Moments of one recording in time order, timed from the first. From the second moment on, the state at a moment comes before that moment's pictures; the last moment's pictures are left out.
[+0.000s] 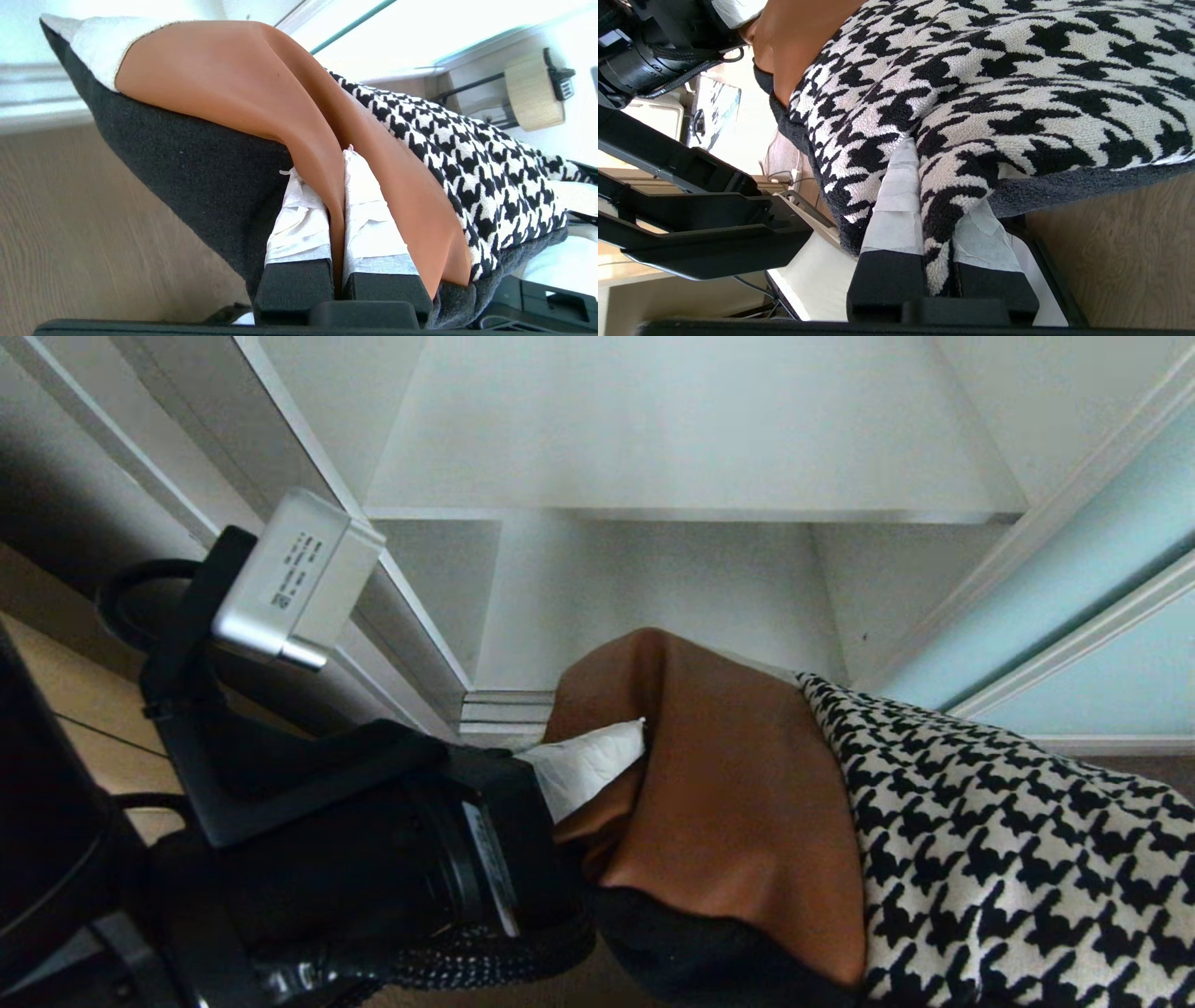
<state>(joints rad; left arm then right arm) -1.08 1.31 -0.77 -0.55 0.23 -0.37 0.26 0.62 -0.69 0.20 0.54 0.40</state>
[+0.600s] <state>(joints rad) -1.08 1.32 -0.77 -0.56 0.23 -0.37 0.25 0.64 -0.69 0.19 0.54 0.42</state>
